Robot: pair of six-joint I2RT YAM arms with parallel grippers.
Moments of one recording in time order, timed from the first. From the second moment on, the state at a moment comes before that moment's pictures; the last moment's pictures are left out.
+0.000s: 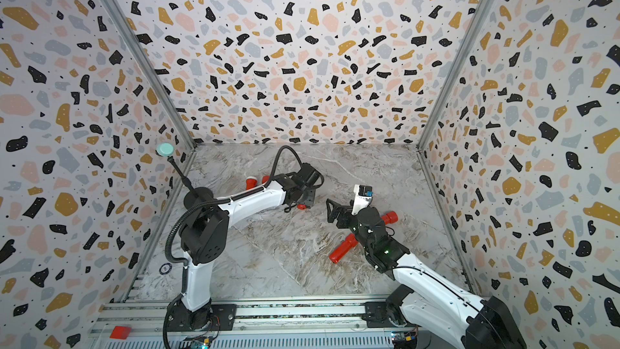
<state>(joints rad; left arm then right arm) -0.75 2.01 1.60 -0.63 -0.25 -0.52 0.66 0.91 0.47 0.19 0.17 0.55</state>
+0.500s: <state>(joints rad) -0.64 1.80 1.32 -0.37 0.01 -0.66 0.64 0.91 0.50 0.14 0.00 0.60</state>
